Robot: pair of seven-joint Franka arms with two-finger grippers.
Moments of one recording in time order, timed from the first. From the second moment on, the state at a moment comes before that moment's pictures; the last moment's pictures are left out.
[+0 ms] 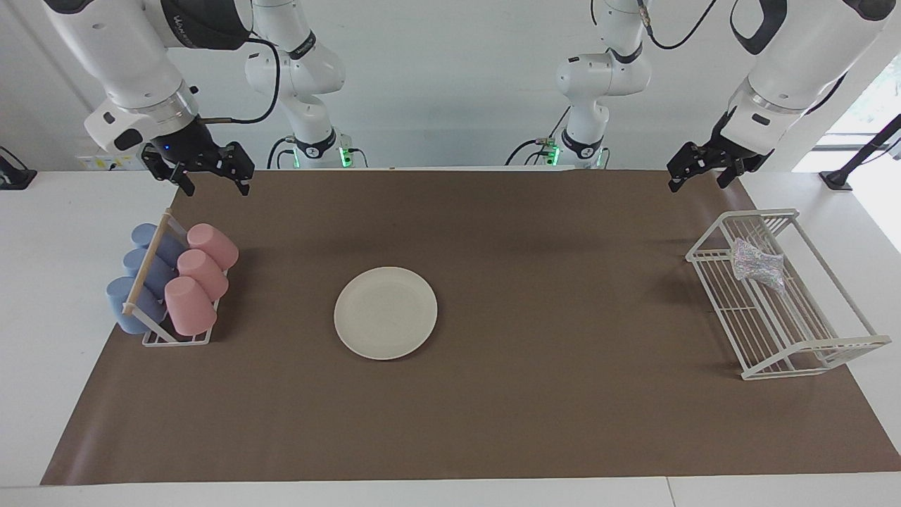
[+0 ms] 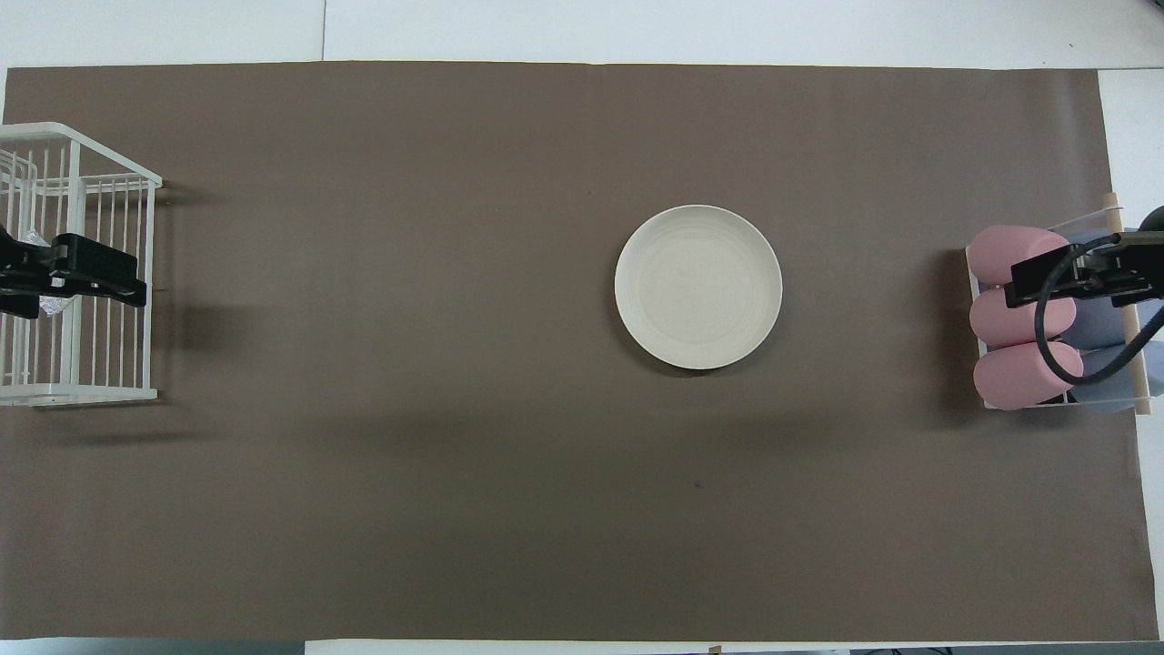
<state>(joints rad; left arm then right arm) -0.02 0.01 -0.06 -1.54 -0.02 1.46 -0.10 0.01 -0.02 -0.03 -1.61 0.01 1.53 0.01</state>
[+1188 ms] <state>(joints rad) -0.07 0.01 -0.06 -1.55 0.11 1.52 -0.11 0.03 -0.02 -0.01 -1.61 0.04 1.54 0.57</state>
